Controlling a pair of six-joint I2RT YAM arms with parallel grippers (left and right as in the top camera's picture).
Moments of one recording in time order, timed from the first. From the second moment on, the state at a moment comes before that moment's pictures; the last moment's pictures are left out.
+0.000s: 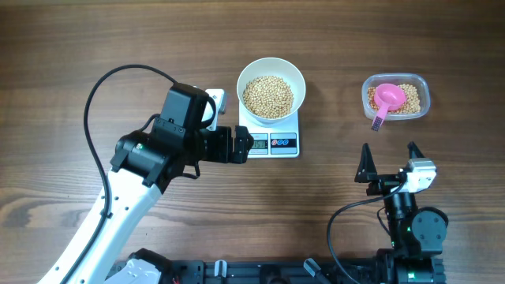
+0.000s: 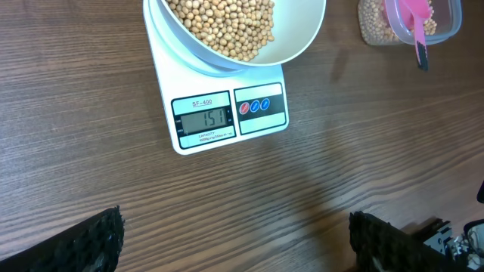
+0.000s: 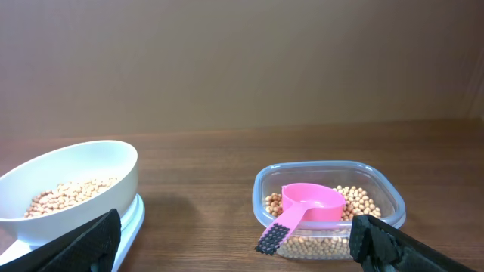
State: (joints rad) left arm -0.44 1.23 1.11 -0.87 0.26 -0.36; right arm -0.02 0.02 0.01 0.00 -0.07 0.07
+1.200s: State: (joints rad) left arm -0.42 1.09 1.11 -1.00 0.13 -0.36; right arm -0.02 0.02 0.01 0.00 -0.07 0.07
